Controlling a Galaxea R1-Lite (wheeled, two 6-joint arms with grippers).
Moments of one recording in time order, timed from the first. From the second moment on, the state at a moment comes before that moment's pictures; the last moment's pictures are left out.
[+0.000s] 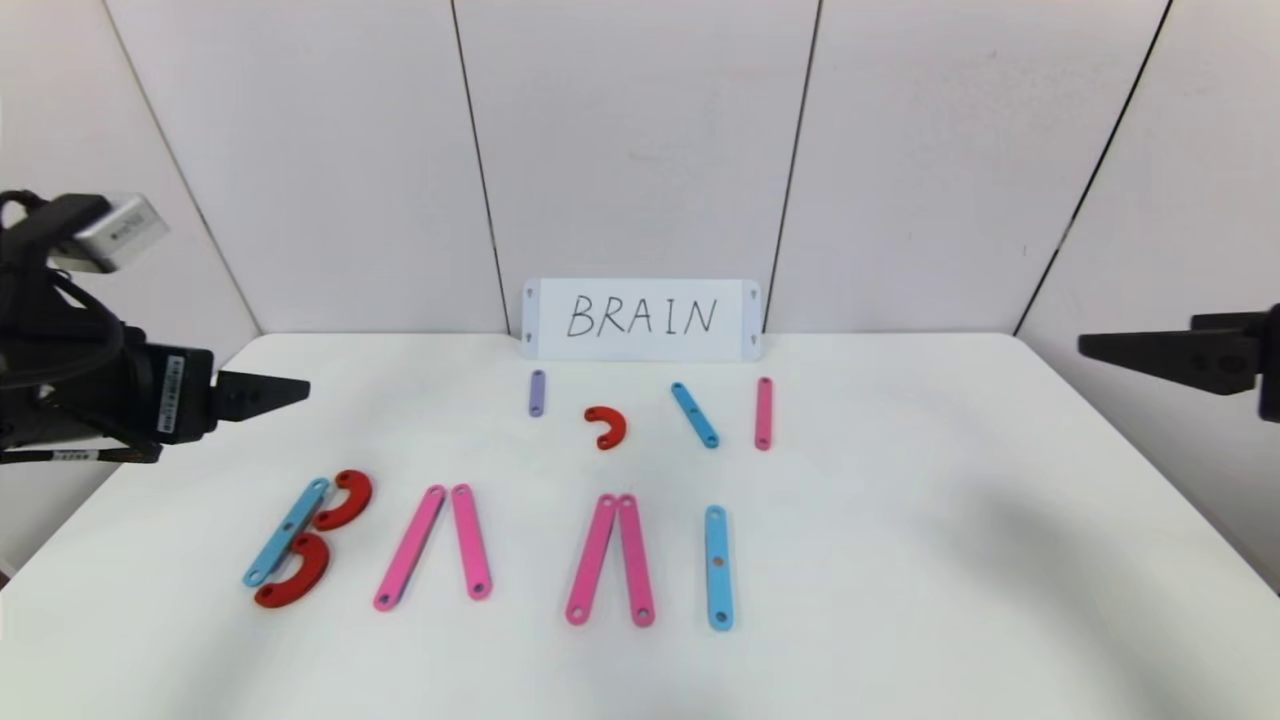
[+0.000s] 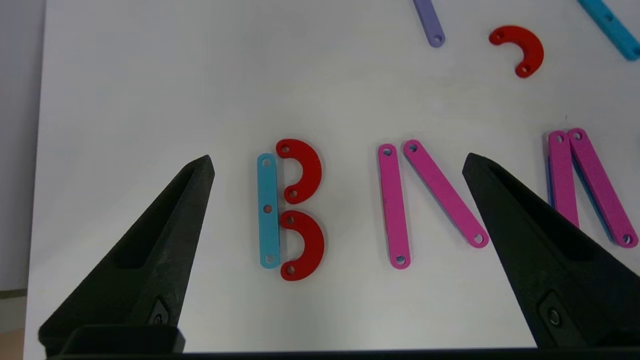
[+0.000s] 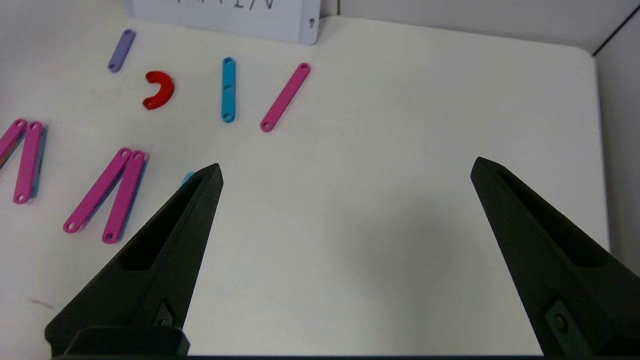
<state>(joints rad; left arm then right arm) -0.02 1.33 -1.04 0.26 -0.09 0.09 0.11 1.21 -1.03 0.24 0.17 0.00</state>
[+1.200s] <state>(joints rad) -0.18 1.69 -1.04 0.42 -0.03 0.17 0.12 1.54 -1.03 0.16 0.30 -0.03</state>
